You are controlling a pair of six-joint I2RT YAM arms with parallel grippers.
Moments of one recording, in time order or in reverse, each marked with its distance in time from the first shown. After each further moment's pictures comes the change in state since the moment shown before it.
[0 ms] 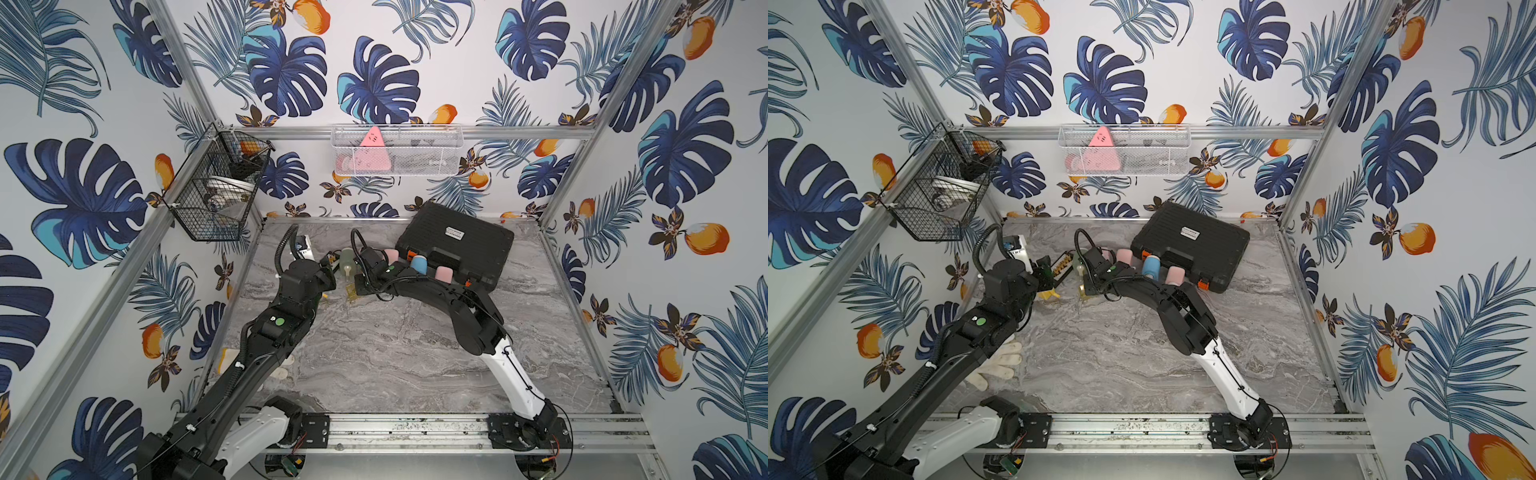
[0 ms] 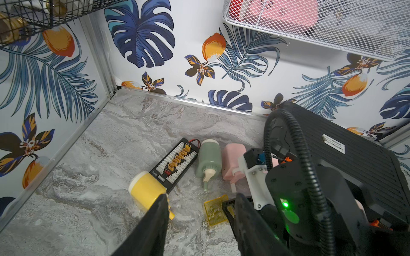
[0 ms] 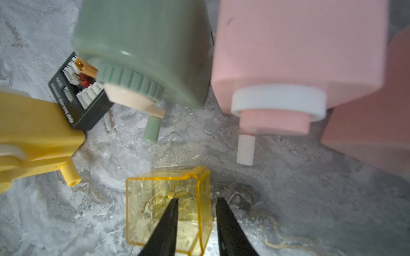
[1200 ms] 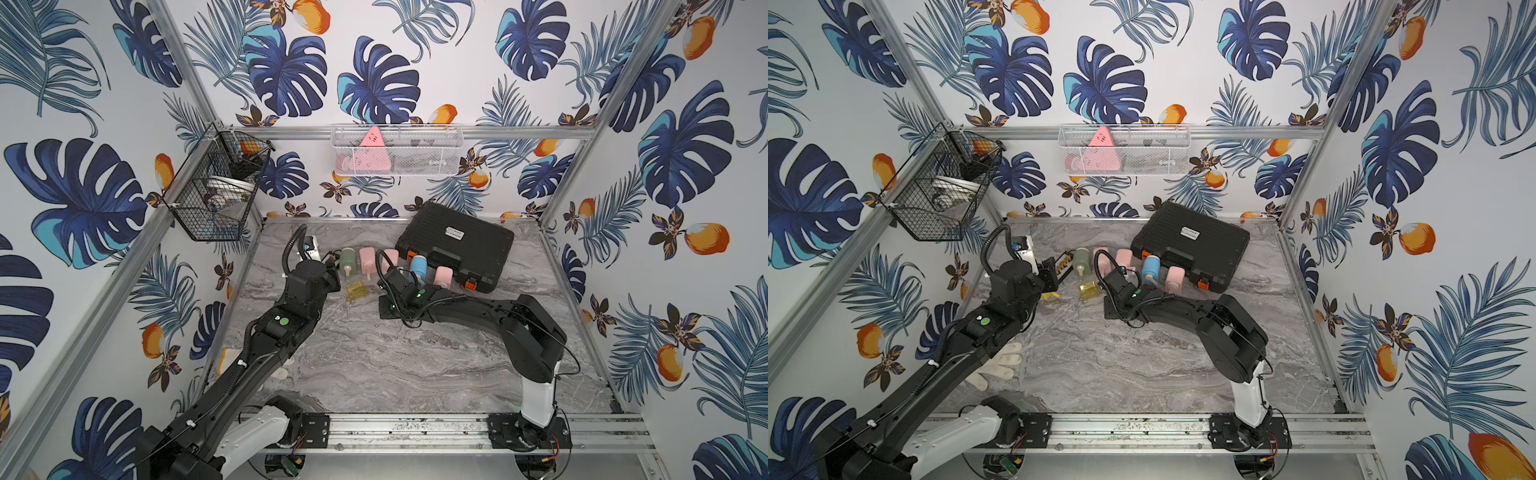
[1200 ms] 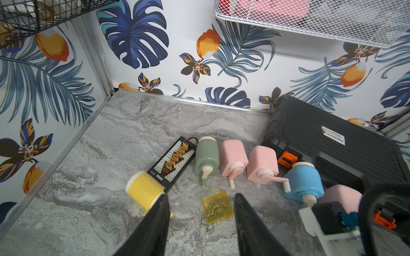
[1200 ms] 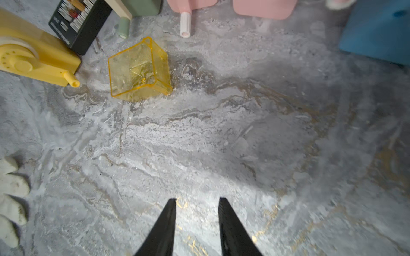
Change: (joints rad) left arm -0.053 0.013 0.004 -0.002 -0.047 0.022; right arm 0.057 -0.466 -0.643 0.137 0.036 0.151
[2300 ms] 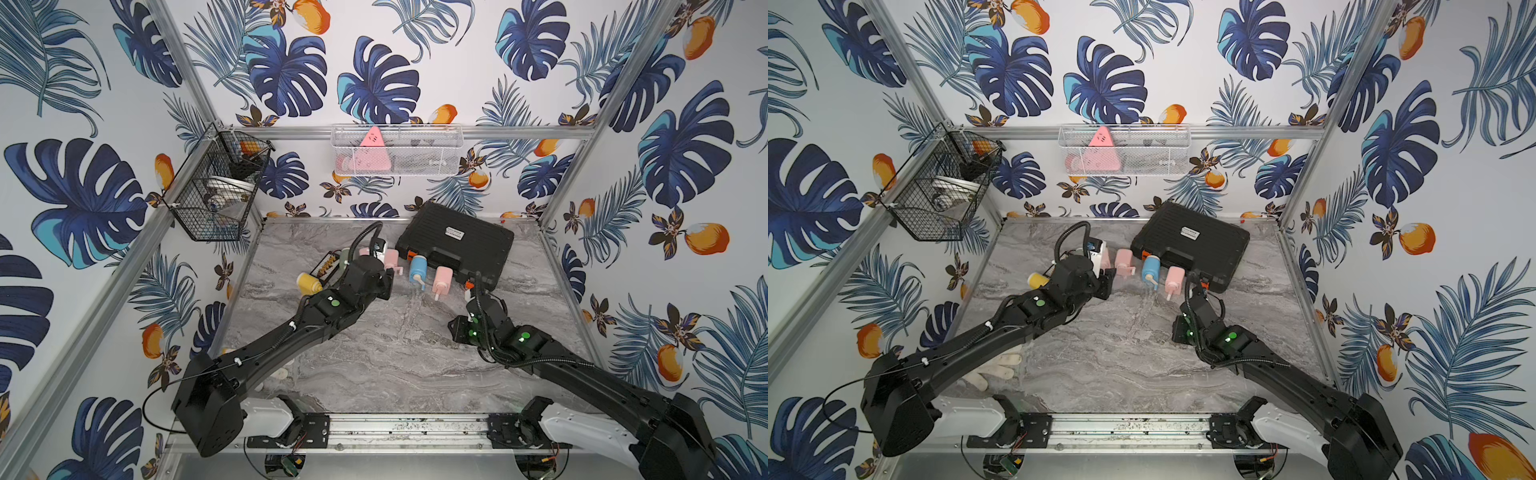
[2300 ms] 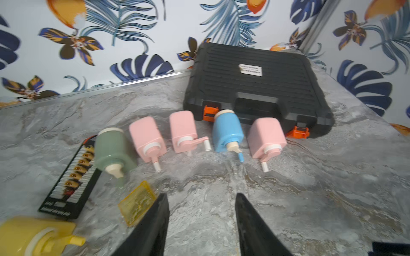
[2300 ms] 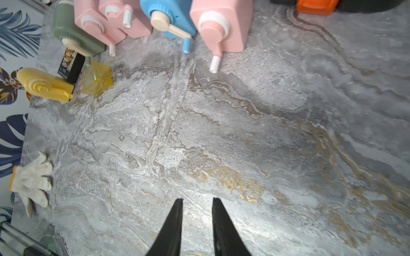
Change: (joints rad) left arm -0.250 0.296 0.144 0.023 0.126 0.086; right arm -0.166 -0.885 -0.731 -0.034 -0.019 0.088
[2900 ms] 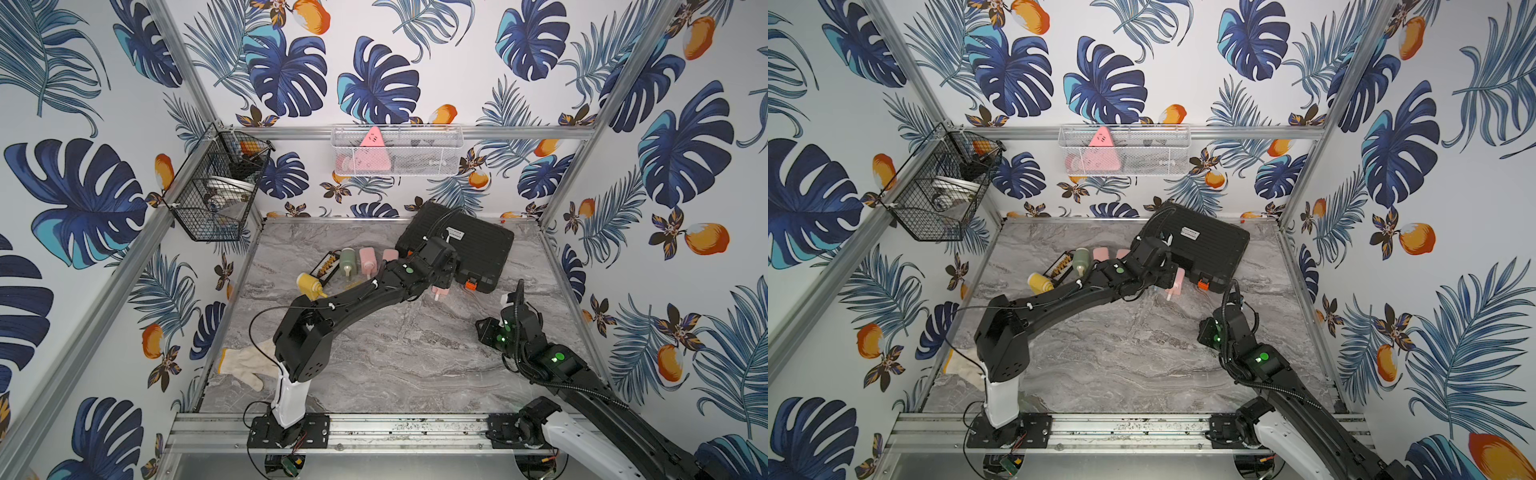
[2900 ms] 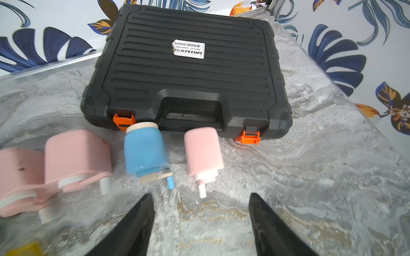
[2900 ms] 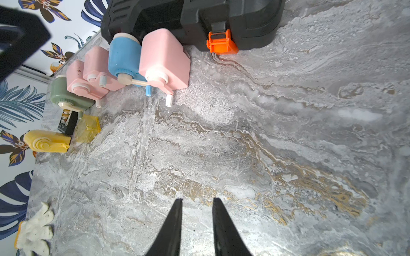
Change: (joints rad) left arm -0.176 0.598 0.615 -0.196 0.061 -0.087; right arm -0.232 -0.313 -0.135 -0.080 -0.002 0.012
